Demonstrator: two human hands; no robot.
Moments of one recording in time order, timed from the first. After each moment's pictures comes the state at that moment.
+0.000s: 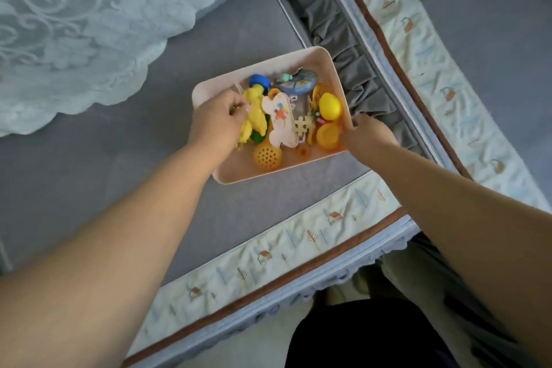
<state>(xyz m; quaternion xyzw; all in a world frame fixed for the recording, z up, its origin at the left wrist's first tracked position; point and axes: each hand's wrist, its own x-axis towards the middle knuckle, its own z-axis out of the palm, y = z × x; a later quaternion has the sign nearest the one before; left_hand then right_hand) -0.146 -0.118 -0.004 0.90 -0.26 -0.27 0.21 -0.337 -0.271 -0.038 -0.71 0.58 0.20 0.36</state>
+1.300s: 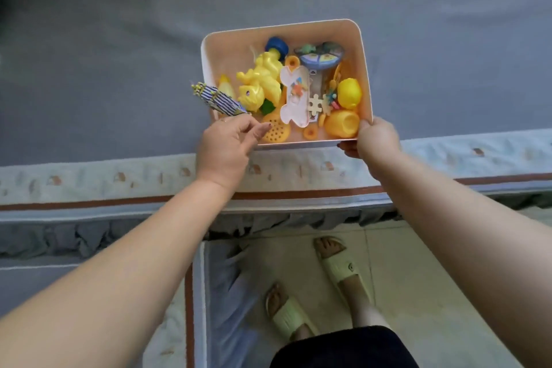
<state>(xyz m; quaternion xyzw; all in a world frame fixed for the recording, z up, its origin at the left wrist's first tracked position) -0.639 -0.319 0.057 0.50 -0.77 -0.34 0.19 -0.866 -0.250 0.015 -0.07 0.82 -0.35 0.44</state>
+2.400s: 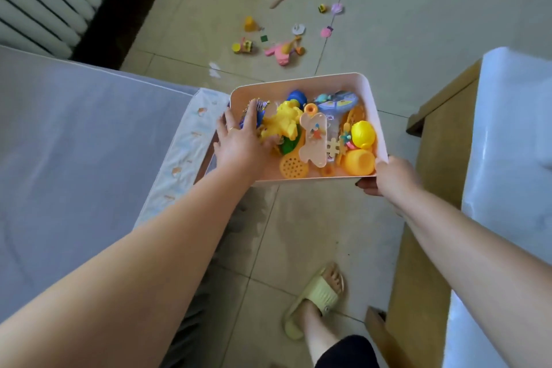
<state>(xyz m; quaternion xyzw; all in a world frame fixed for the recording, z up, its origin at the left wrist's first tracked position) -1.237 0.087 0.032 0.11 -0.96 -0.17 -0.21 -1.181 0.334 -0.006 0.42 0.73 -0.49 0.21</state>
